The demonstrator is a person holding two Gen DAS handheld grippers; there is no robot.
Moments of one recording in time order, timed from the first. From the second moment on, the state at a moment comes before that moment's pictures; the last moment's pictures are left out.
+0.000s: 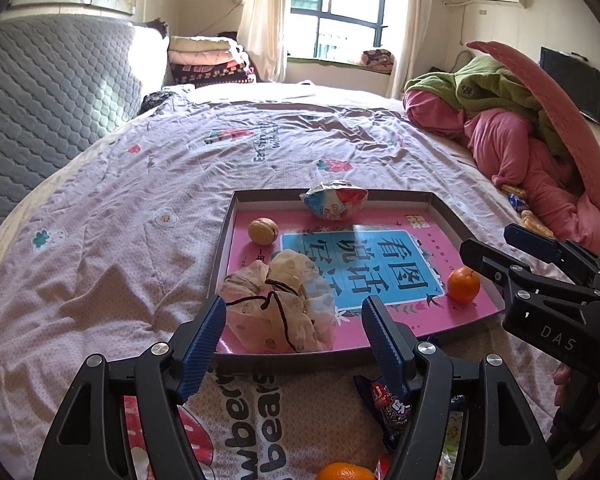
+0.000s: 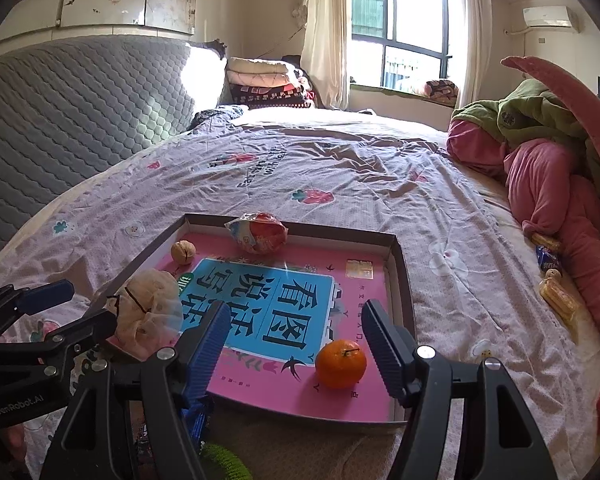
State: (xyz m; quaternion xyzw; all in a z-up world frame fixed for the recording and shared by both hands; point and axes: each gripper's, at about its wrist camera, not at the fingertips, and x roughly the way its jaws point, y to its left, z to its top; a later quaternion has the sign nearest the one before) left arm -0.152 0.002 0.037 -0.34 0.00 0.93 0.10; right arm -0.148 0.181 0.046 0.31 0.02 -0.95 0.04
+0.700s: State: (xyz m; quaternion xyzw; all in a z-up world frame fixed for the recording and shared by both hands) left arm -0.111 0.017 0.040 -0.33 0.03 0.93 0.13; right arm -0.112 0.181 0.060 0.29 0.04 -0.96 0.05
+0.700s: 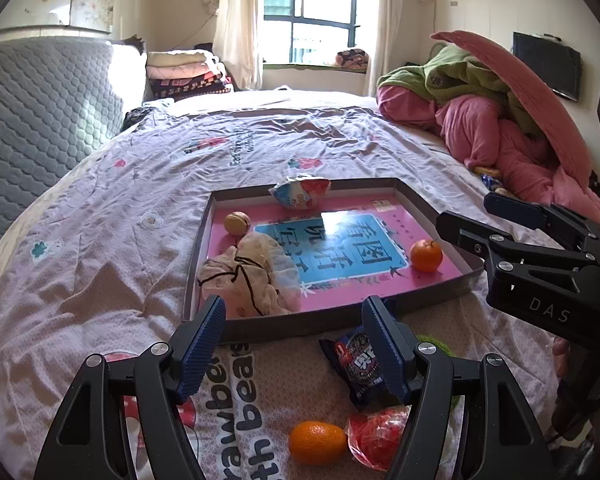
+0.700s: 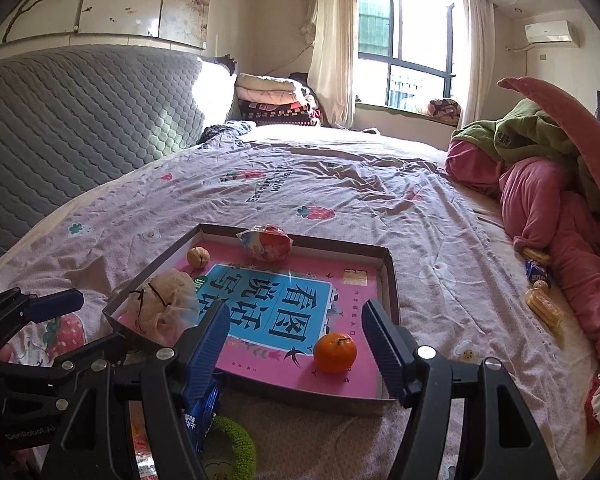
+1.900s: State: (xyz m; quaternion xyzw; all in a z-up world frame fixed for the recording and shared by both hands) left arm -0.092 -0.010 0.026 -0.35 0.03 0.92 0.14; right arm -0.082 0.188 0.045 0.32 0.04 -0.94 0.08
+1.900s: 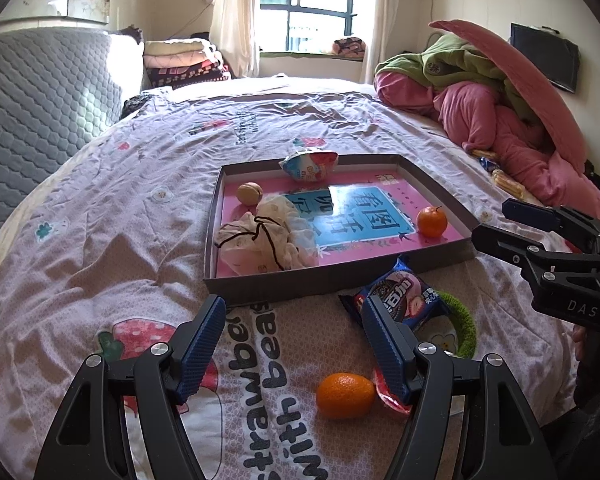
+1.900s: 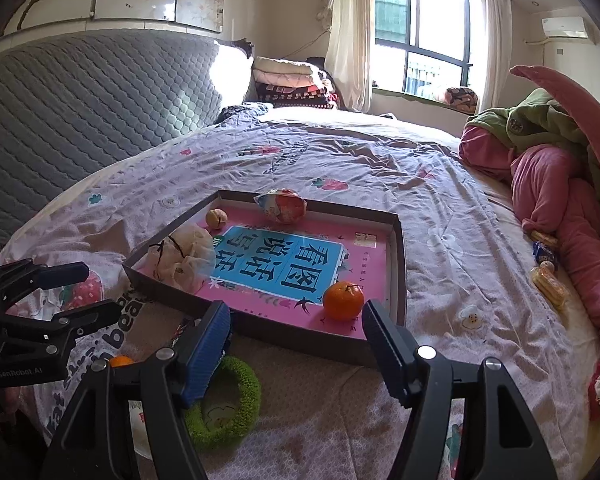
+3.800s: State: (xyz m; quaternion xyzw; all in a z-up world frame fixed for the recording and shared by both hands) left arm -0.042 -0.003 -0.012 -0.39 0.09 0.90 0.18; right arm -0.057 0.180 0.003 0.38 0.06 -0.92 0.11
